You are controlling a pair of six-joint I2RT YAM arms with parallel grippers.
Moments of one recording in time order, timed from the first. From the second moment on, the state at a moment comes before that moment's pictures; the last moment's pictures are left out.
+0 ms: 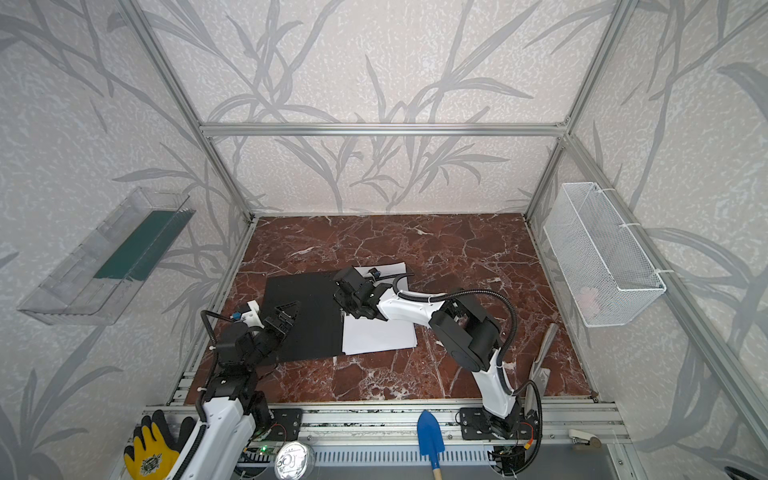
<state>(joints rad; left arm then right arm) 0.09 0.50 0.09 0.04 0.40 -1.01 0.94 2.03 1.40 -0.13 0.03 1.55</state>
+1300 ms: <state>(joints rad) -0.34 1.18 0.31 0.29 0.41 -0.87 0.70 1.77 0.95 0.09 -0.12 1.15</state>
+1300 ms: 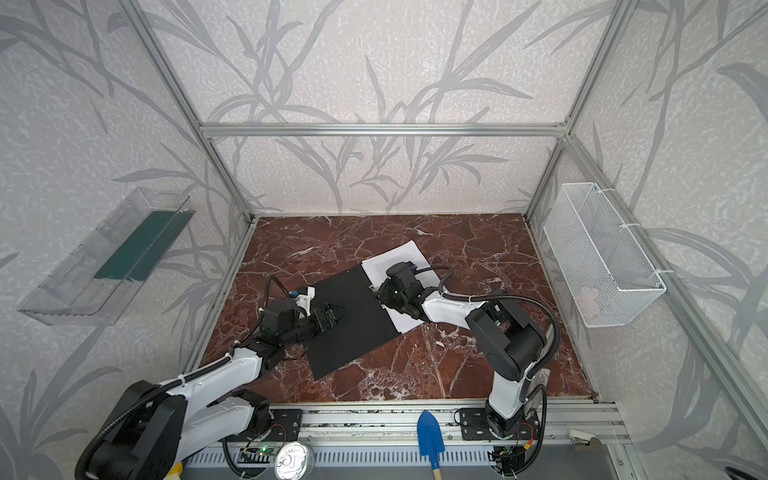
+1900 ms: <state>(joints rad) -0.34 1.49 0.44 0.36 0.40 -0.81 0.65 1.62 0.66 0.27 -0.14 0.98</state>
